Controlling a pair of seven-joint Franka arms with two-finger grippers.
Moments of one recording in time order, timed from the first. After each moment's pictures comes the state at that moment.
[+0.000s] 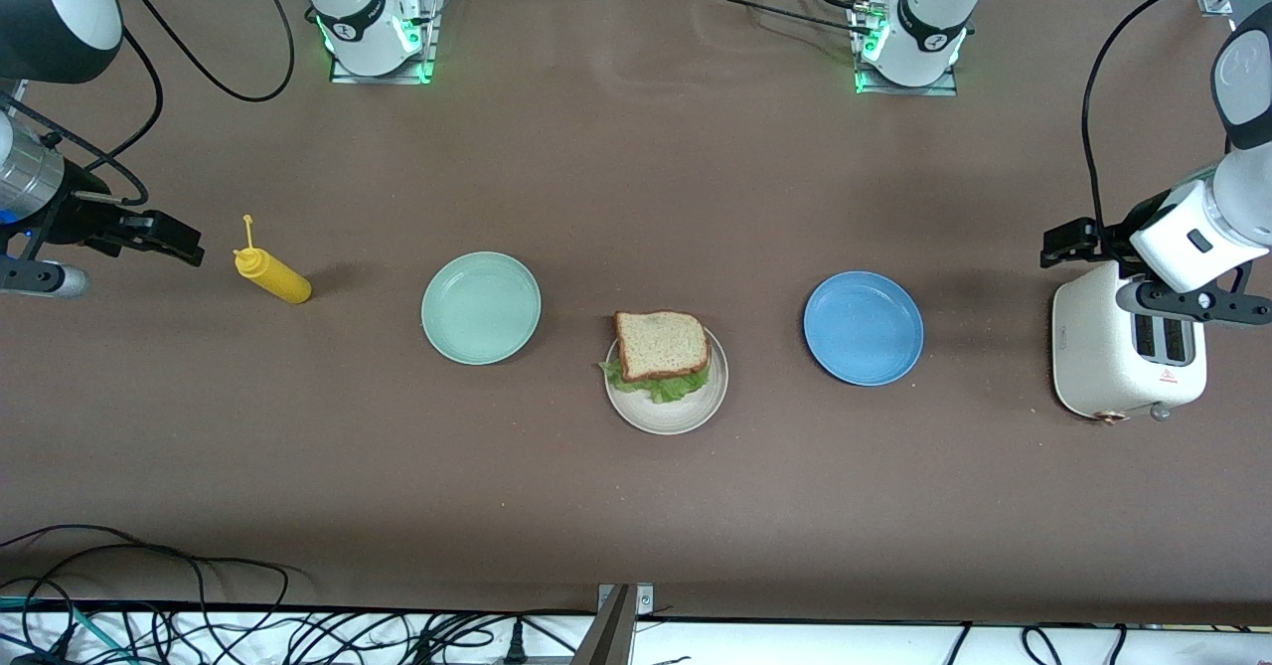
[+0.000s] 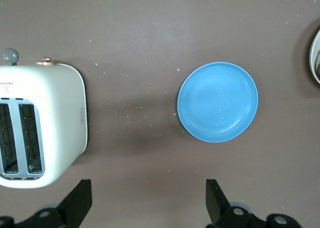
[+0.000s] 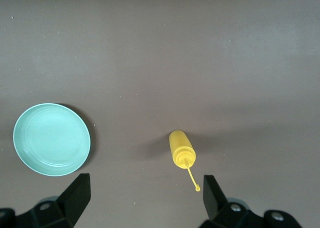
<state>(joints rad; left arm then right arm) -0.12 0.17 0.16 -1.60 -0.04 1.63 0.16 -0.10 0.13 0.12 -1.59 -0.05 1.70 0.12</state>
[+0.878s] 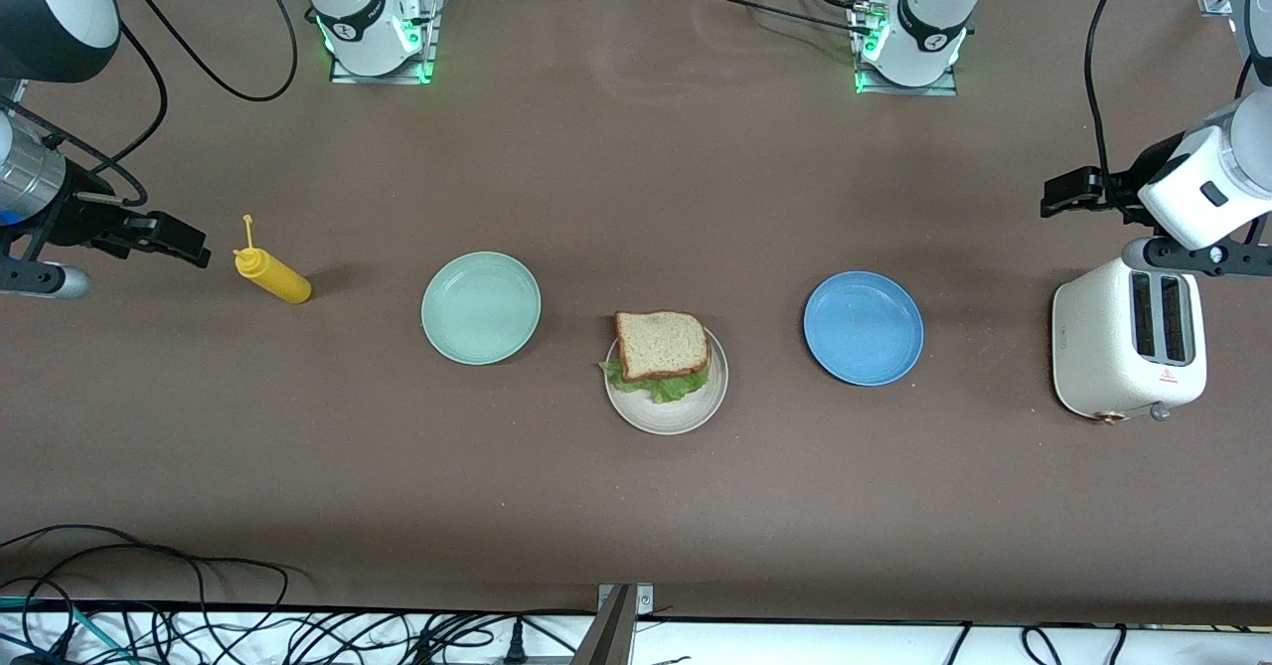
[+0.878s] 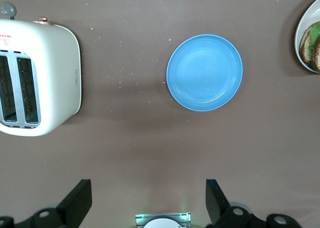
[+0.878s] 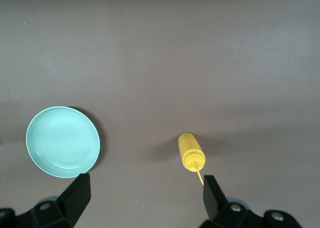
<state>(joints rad) -0.13 0.15 0.11 -1.49 -0.03 1.41 0.05 -0.10 0.14 0.12 -1.59 -0.02 1.73 0.13</state>
